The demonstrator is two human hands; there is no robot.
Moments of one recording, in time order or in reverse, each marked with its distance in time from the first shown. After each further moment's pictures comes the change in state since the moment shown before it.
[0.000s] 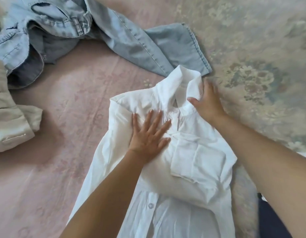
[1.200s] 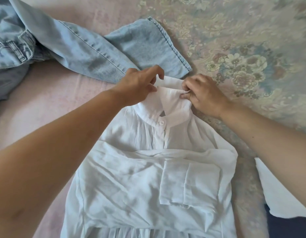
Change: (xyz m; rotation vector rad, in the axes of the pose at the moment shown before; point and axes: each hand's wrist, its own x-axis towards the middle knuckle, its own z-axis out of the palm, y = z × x) left_hand 0.172 -0.043 -0.125 -0.501 0.176 0.284; right_hand 0.052 0.041 -0.042 -0.246 0.030 -0.533
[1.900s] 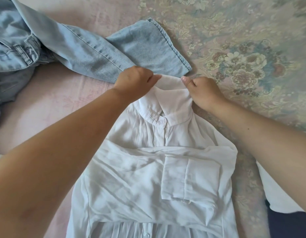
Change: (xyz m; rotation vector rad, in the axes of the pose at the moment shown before) left_hand 0.005 0.014 -0.007 0.257 -0.018 -0.289; right_hand 0.011 -0.021 -0.007 0.213 -0.031 0.518
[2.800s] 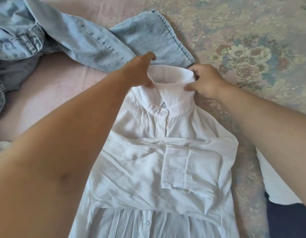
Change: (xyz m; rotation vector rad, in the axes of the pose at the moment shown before) left_hand 0.014 -0.008 -0.003 -0.191 -0.243 -0.039; right_hand 0.008 0.002 -0.005 0.217 -0.144 0.055
